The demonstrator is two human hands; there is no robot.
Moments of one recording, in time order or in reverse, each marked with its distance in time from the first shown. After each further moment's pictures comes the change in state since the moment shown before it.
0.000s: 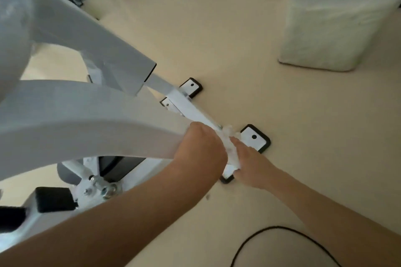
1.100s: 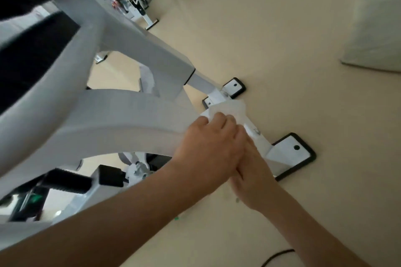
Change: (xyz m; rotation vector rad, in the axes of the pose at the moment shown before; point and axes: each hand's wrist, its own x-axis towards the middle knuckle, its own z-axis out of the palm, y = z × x) left_hand -0.036 -0.034 -0.030 -0.296 0.140 -0.214; right_hand -0.022 -0.096 -0.010 0.348 0.428 -0.621
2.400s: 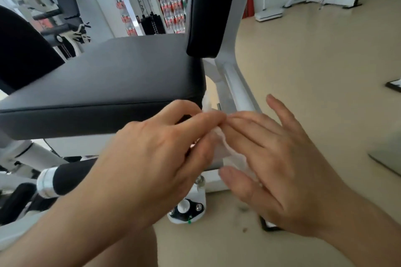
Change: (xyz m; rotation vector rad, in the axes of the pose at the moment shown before) left_hand -0.202 -0.097 -0.126 -0.627 0.447 -0.533; right_hand 0.067 -0.252 -0.094 -0.551 -0.329 -0.630
